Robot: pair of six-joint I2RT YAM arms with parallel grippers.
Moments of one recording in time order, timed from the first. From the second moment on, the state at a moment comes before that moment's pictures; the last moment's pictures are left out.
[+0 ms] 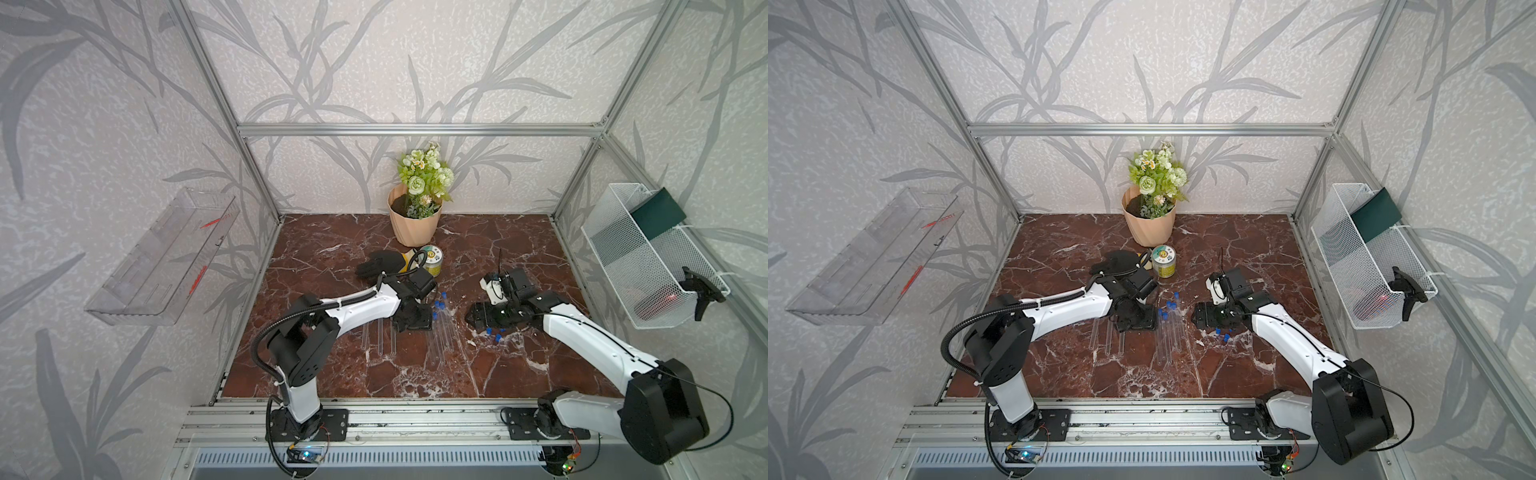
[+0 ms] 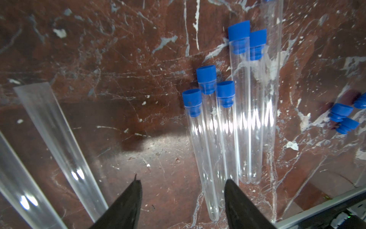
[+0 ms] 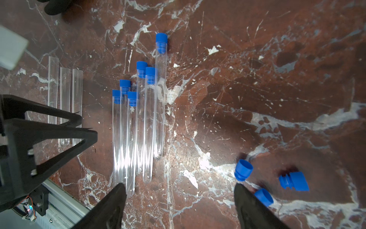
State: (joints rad) left arm -0.81 1.80 1.22 -0.72 0.11 -0.74; right arm 0.37 1.25 0.78 -0.63 -0.30 0.33
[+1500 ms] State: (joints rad) left arm -0.85 1.95 1.32 -0.78 0.04 -0.75; right arm 0.37 1.24 0.78 -0.62 -0.30 0.29
